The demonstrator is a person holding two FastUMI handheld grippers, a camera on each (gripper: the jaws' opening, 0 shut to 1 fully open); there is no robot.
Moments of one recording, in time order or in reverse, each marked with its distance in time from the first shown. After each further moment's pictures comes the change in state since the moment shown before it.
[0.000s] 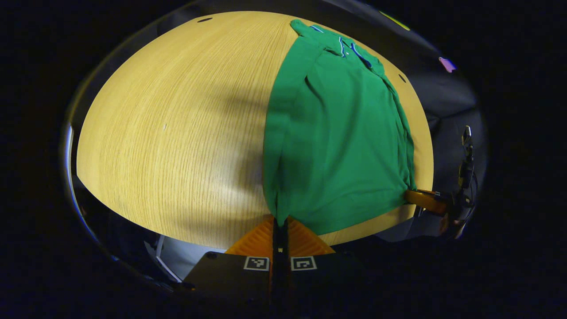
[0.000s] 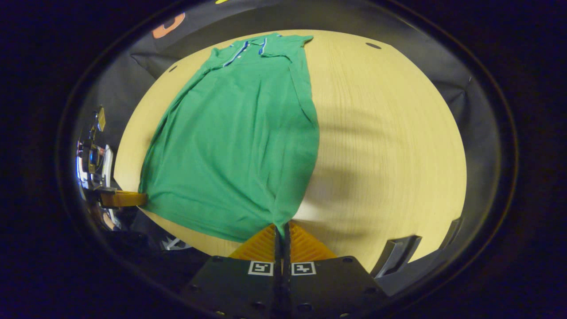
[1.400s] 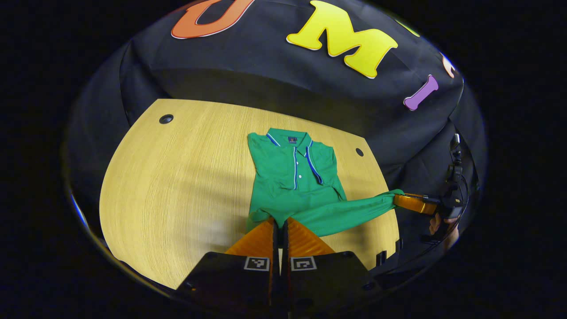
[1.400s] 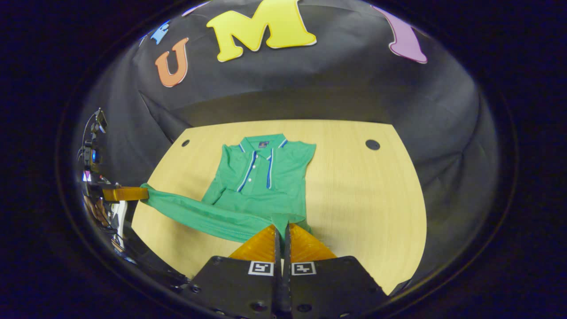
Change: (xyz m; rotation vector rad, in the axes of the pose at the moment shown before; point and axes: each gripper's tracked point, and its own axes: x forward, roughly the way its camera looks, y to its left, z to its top) left arm -0.158 -0.091 0.286 0.176 -0.467 -0.128; right arm -0.134 0.016 0.261 -0.048 -0.458 0.043
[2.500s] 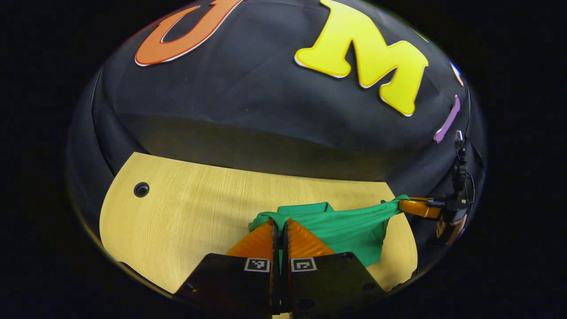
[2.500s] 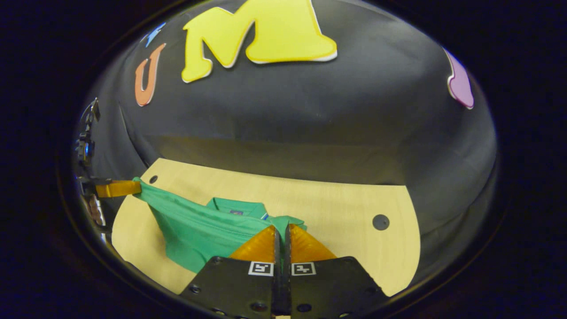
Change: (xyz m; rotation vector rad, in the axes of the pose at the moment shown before) left arm 0.165 0.046 0.175 0.052 -0.210 0.048; right arm 0.168 -0.025 0.175 -0.046 -0.156 -0.050
